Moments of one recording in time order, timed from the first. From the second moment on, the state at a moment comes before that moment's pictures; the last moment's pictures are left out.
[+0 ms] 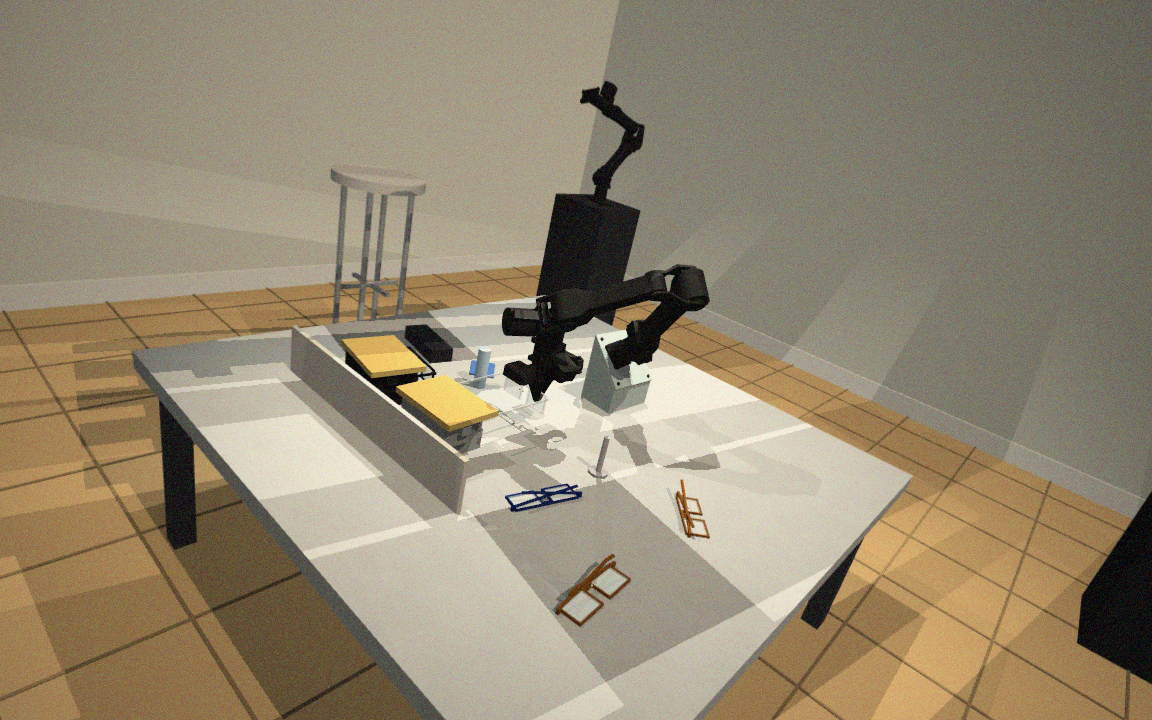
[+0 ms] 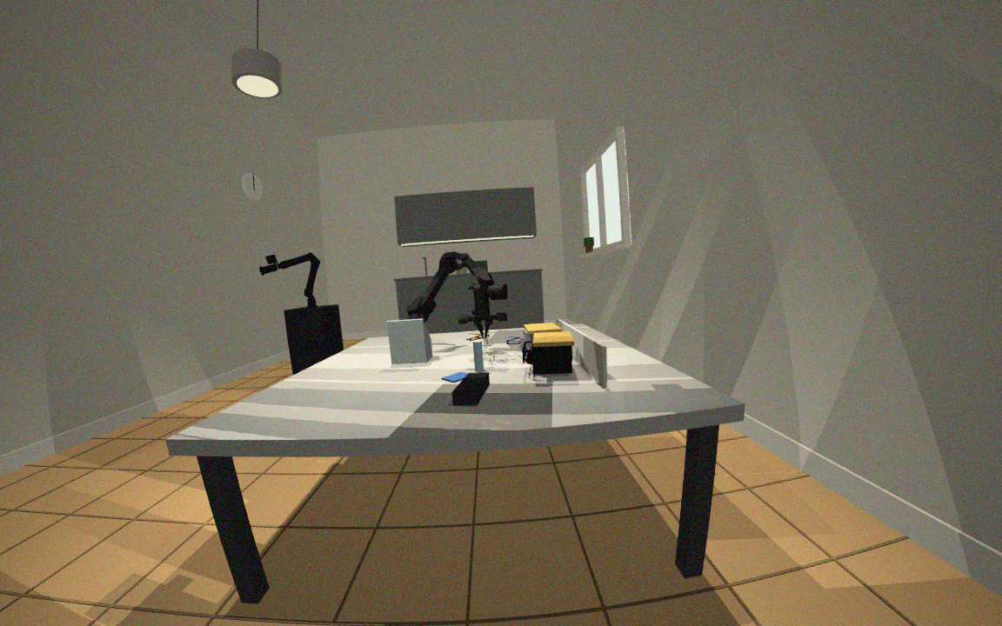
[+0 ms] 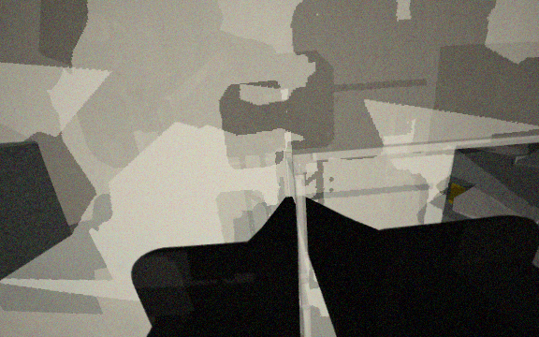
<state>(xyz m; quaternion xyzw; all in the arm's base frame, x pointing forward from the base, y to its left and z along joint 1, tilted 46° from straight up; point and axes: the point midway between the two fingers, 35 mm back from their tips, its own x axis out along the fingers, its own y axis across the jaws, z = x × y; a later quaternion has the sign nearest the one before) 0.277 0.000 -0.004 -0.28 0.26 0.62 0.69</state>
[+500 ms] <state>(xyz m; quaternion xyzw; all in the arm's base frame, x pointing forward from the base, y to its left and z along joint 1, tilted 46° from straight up) 0.301 -0.001 -0.002 -0.28 0.26 0.62 0.69</state>
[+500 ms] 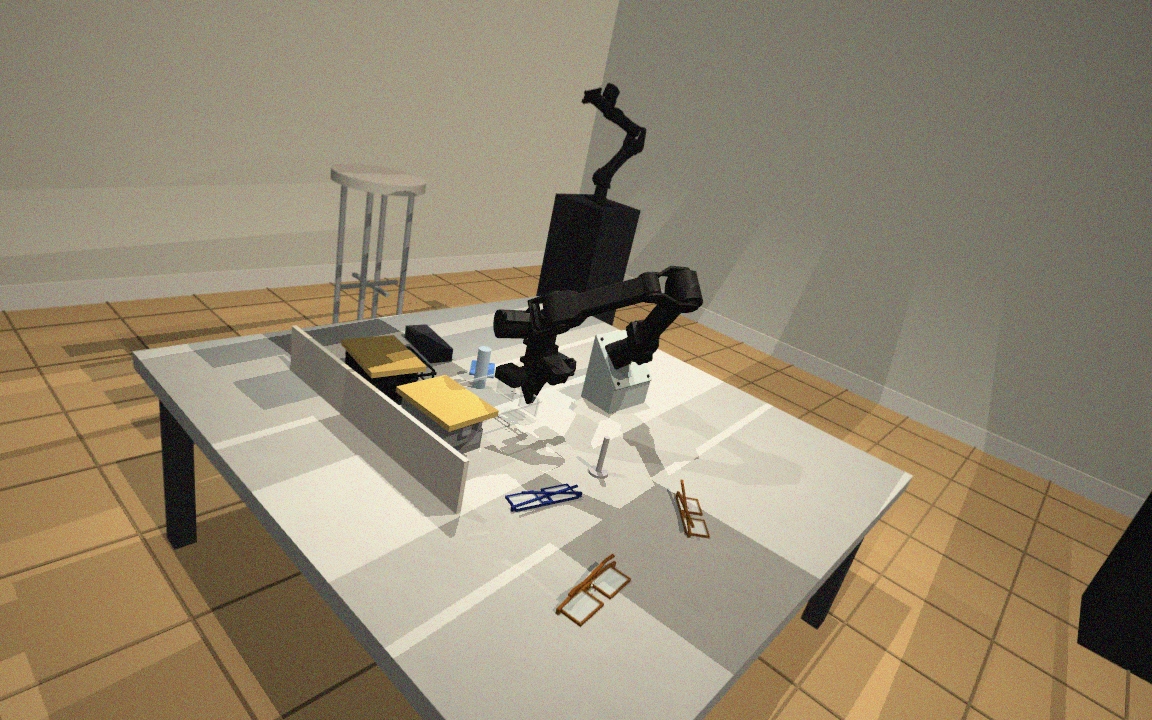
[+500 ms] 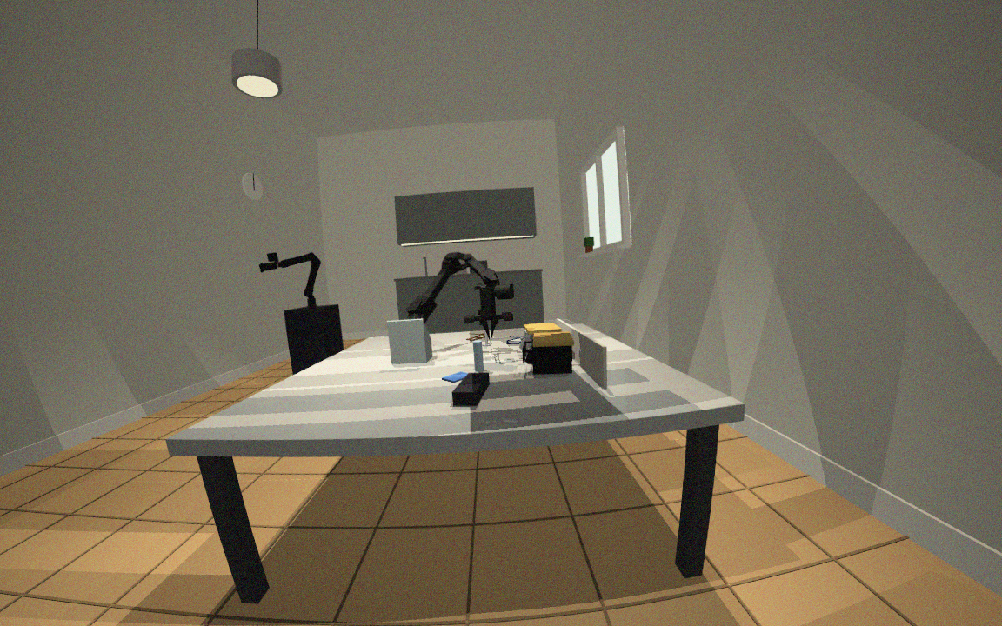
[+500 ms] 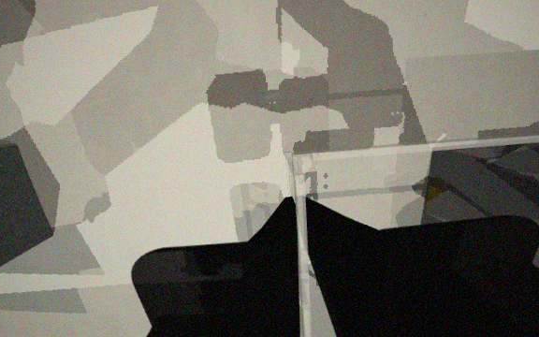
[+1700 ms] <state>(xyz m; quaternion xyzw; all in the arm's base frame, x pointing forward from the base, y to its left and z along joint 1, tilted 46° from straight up) 0.357 -0.004 0.002 -0.28 0.25 0.62 0.69</state>
